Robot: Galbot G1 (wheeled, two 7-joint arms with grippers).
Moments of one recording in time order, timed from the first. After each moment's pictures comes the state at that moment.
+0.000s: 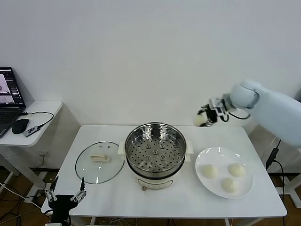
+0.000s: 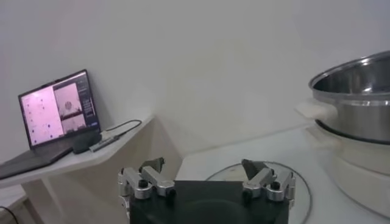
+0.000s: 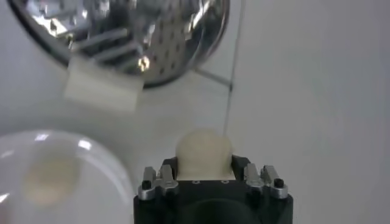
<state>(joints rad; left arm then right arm) 1.85 -1.31 -0.66 -2.24 0.01 0.11 -0.21 0.45 0.78 -1.05 1.31 0.16 -0.14 -0.94</state>
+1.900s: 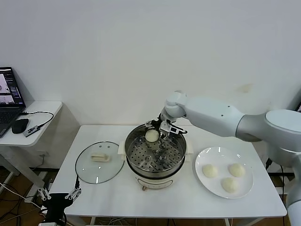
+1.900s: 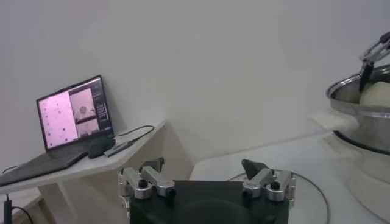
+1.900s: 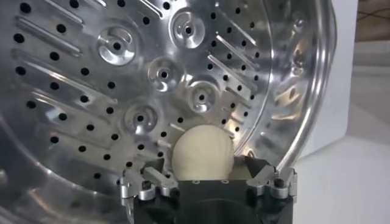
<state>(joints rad) 1.85 -1.34 -0.70 -2.26 0.01 0.11 -0.21 0.47 1.22 -1.30 1.10 -0.23 0.44 -0.79</state>
